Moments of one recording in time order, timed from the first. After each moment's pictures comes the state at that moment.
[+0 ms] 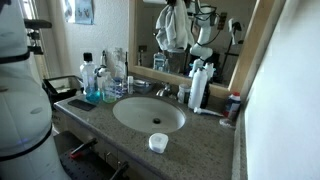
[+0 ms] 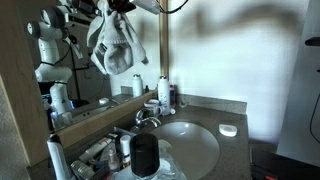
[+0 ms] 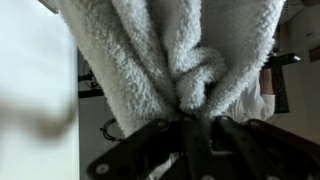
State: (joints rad) arm -0.11 0.02 0.18 -1.69 -0.28 2.81 0.36
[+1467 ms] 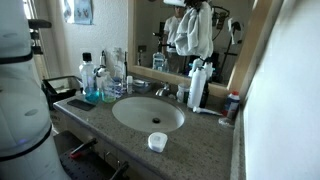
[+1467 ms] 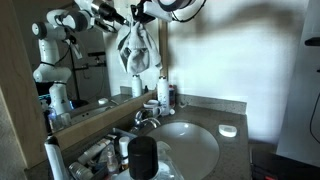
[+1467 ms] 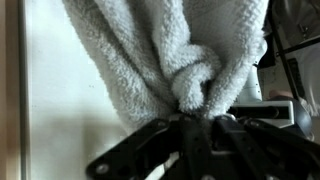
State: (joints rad) arm -0.16 0.06 0.04 -1.63 -0.33 2.74 0.54
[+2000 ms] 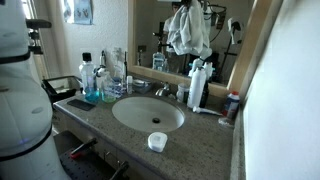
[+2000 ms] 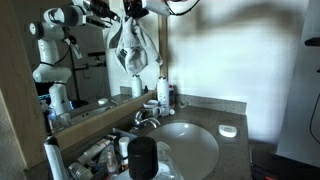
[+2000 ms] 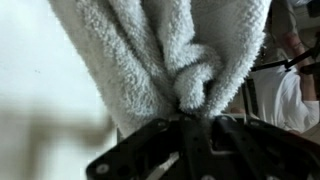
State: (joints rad) arm -0.10 0.04 0.06 -1.63 -0.20 2.72 0.28
